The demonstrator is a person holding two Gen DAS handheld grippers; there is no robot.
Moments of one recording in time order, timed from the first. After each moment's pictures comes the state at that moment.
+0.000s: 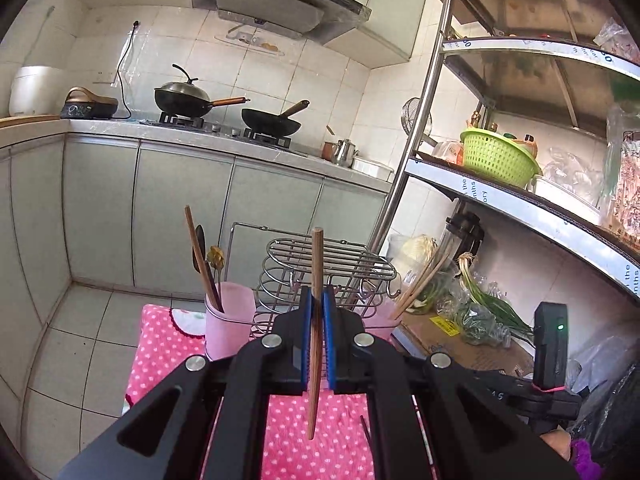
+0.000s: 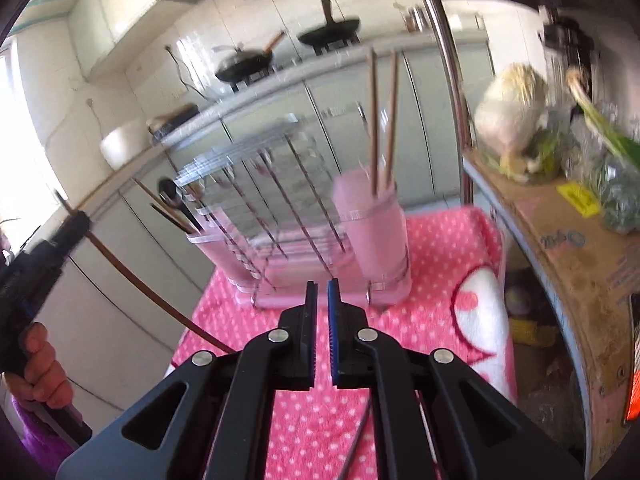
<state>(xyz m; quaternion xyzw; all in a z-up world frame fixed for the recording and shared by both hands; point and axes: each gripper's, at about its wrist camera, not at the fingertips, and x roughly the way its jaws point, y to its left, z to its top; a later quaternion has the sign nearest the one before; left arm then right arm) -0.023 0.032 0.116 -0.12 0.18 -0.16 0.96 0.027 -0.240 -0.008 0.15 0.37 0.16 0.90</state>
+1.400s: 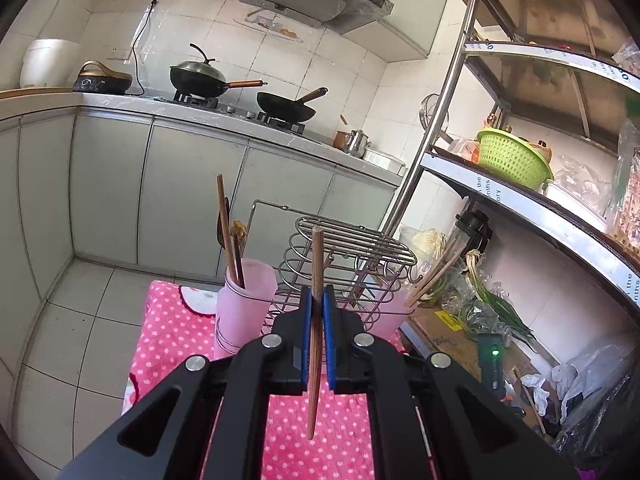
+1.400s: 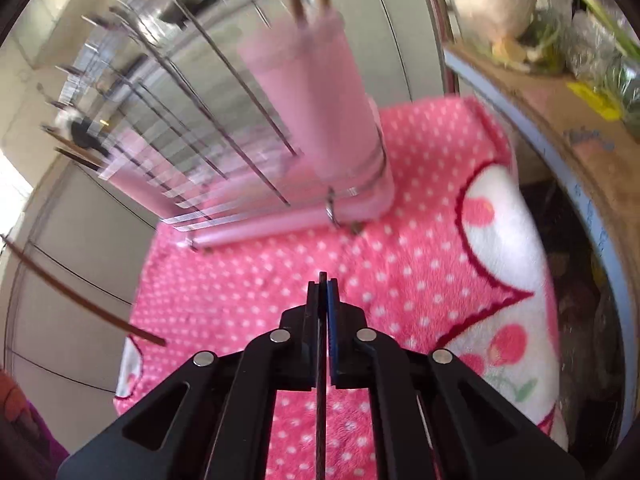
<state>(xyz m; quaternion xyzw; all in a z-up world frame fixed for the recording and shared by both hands) -0.019 0.055 0.098 -0.14 0.20 -0.15 0.96 0.055 -0.238 -0.064 0.16 0.43 0.13 0.88</state>
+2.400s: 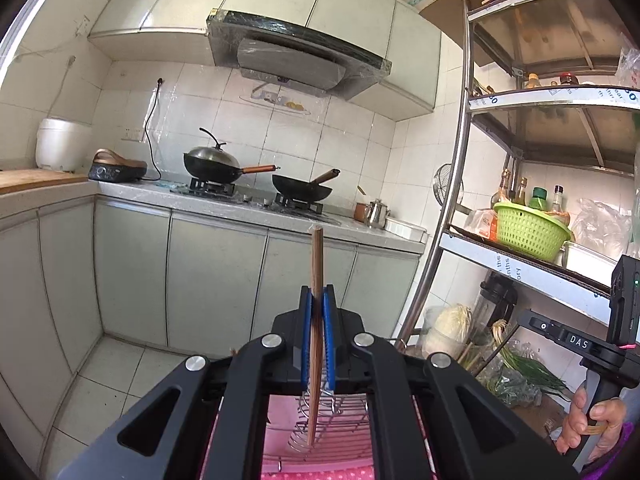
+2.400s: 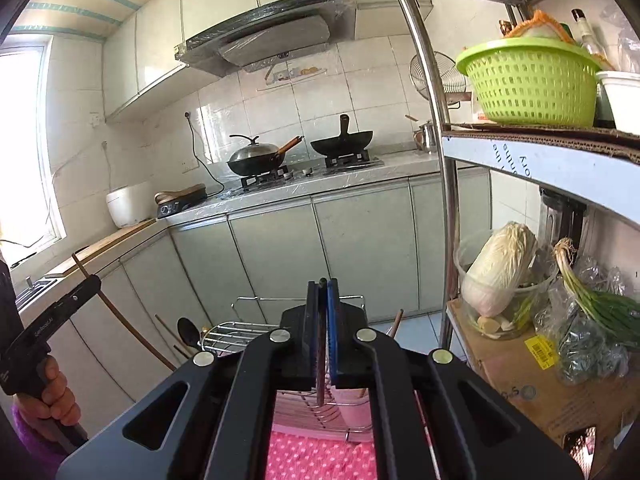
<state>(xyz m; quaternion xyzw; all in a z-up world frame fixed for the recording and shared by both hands) 0.008 0.057 0.205 -0.10 0.09 -0.08 0.99 0.043 -0.261 0.170 0.09 0.16 0.12 0.98</state>
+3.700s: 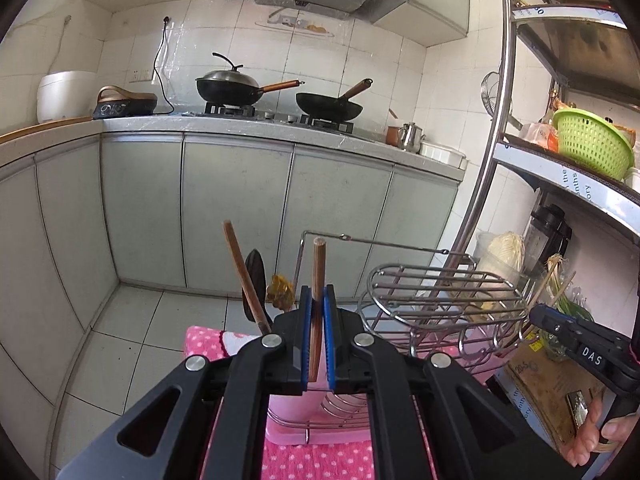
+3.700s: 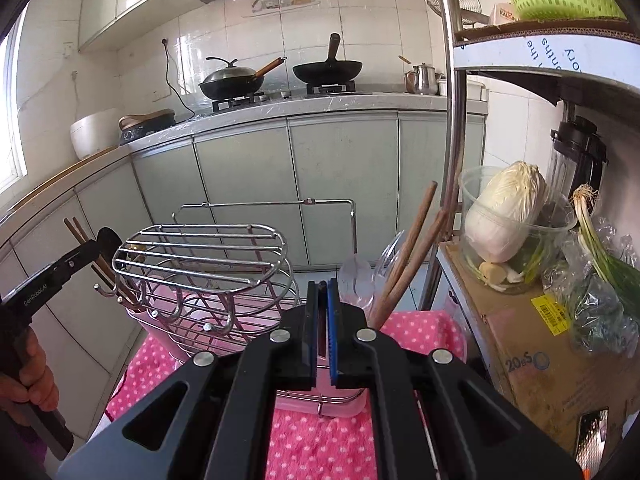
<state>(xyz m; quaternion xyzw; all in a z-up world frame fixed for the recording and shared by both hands) 0.095 0.045 0.092 -0.08 0.22 -0.04 0.97 0.100 -0.220 0.064 0.03 0.26 0.08 0.96</state>
